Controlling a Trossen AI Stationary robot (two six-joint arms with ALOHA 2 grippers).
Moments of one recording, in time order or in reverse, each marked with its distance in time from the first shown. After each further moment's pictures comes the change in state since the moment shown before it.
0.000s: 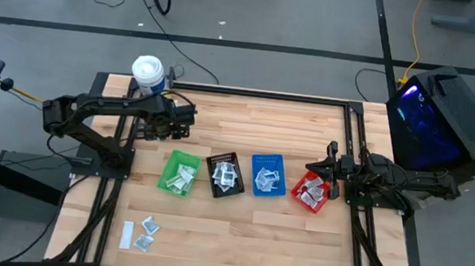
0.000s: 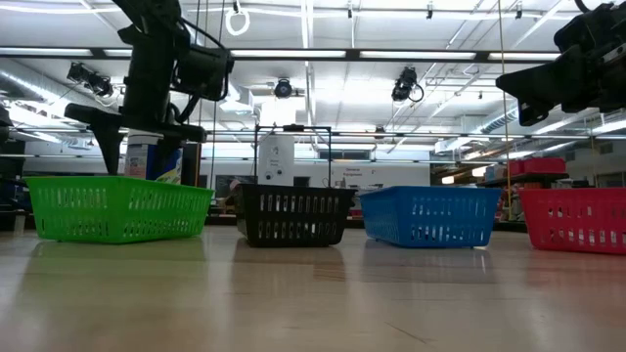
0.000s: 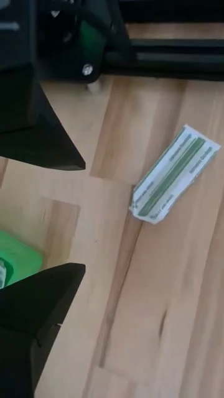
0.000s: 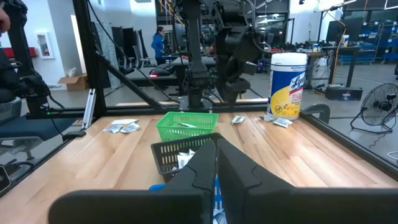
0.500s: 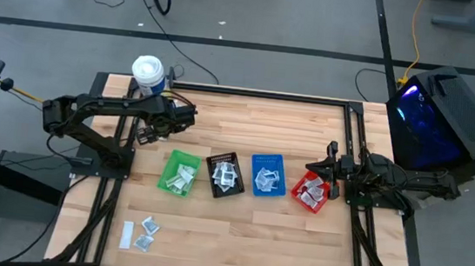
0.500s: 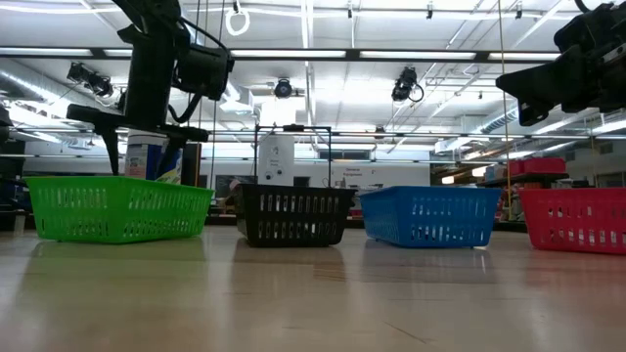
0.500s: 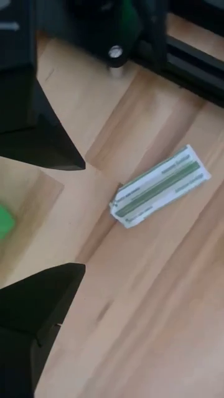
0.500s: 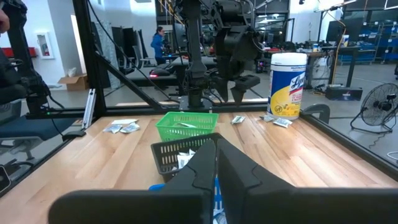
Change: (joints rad) left arm -0.007 0.000 -0.002 0.013 -0.080 -0.350; right arm 0.000 0.000 0.000 0.000 0.000 0.000
